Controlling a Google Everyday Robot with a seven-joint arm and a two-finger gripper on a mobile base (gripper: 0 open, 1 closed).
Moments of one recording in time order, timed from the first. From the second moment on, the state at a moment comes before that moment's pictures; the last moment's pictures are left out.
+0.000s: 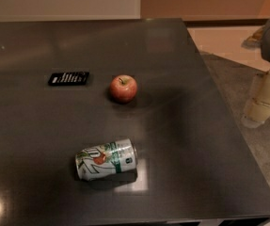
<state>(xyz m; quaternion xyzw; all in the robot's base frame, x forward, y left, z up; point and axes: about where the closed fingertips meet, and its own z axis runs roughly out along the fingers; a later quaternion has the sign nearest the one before) 0.438 -0.217 0.976 -0.60 0.78 -0.03 0.16</state>
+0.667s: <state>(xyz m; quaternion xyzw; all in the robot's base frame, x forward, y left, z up) 0.443 -0.208 0.976 -0.61 0.77 -0.03 0.15</state>
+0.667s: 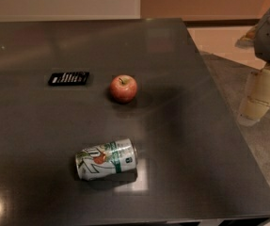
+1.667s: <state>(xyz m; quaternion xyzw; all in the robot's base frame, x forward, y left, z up) 0.442 -0.119 0.941 -0.70 0.70 0.01 0.13</state>
